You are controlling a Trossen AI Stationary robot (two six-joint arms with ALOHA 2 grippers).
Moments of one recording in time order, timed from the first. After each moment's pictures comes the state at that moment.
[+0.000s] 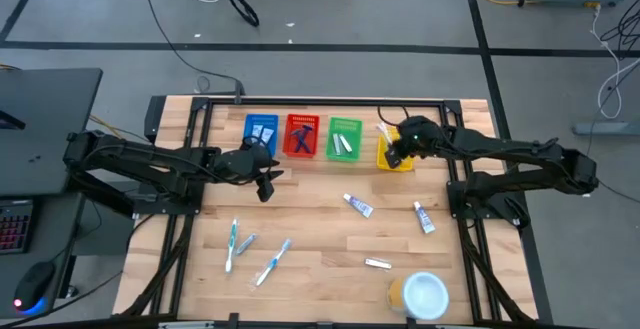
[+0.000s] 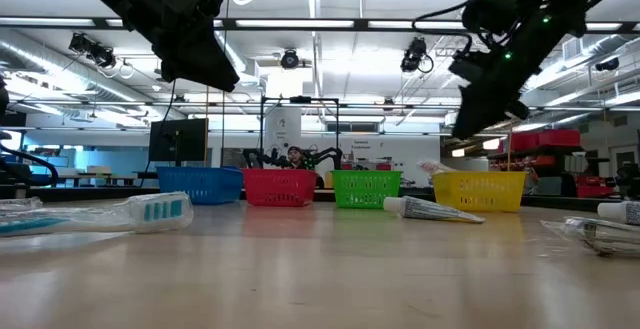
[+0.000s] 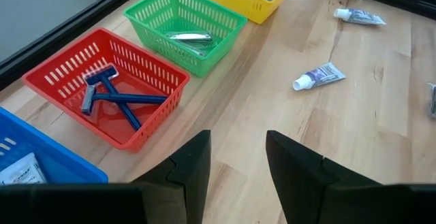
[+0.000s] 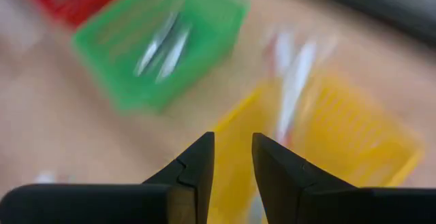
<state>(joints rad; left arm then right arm) -0.05 1.05 0.65 -0.22 -0.38 -0.39 -0.40 1.05 0.63 -0.44 0.18 0.42</state>
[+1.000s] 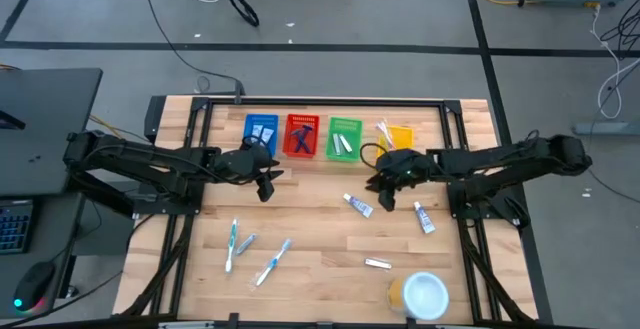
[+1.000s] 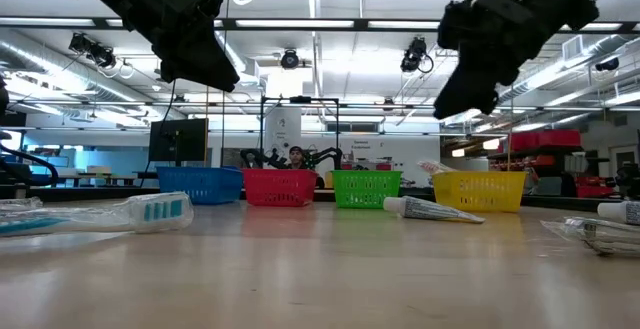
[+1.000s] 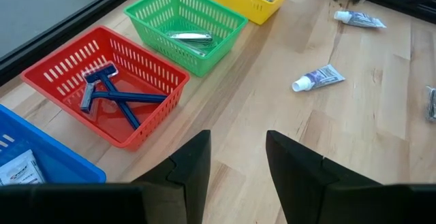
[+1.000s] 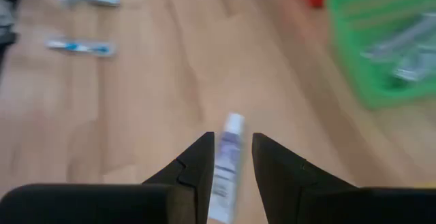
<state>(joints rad) -0.05 1.05 0.65 -0.22 -0.38 -0.41 -0.02 1.15 0.63 -0.22 -0.01 0.35</state>
